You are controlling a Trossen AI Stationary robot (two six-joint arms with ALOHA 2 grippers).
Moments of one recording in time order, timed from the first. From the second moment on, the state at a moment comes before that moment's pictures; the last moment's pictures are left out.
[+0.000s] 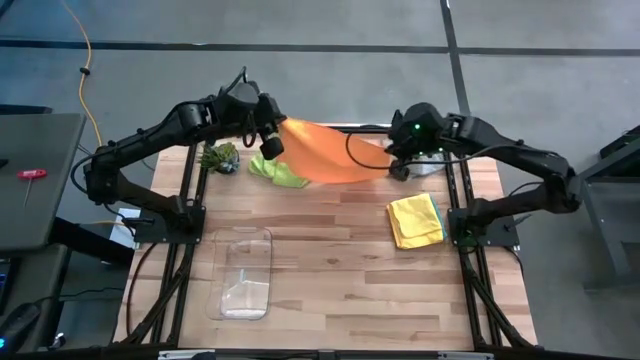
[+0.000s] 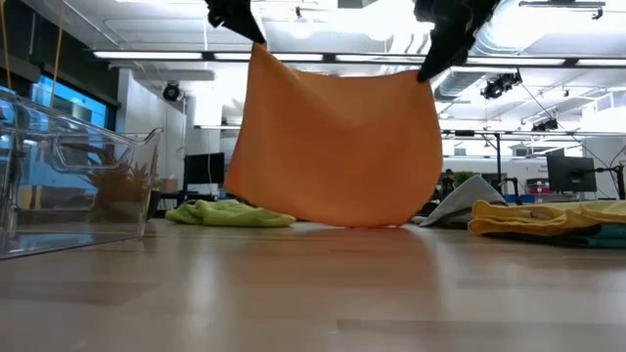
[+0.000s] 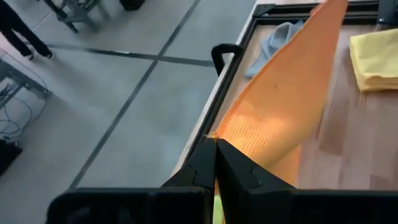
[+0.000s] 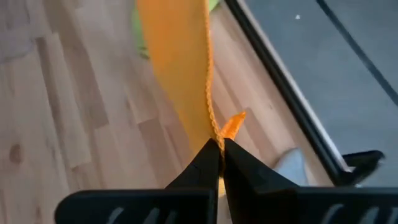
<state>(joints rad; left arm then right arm) 0.54 1.32 1.47 -0.74 -0.22 0.26 -0.46 1.20 1.26 -0.90 0.02 -0.08</state>
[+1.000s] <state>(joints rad) 0.60 1.32 1.33 -0.61 -0.39 0.26 -0.51 1.17 1.34 -0.92 0.18 -0.09</state>
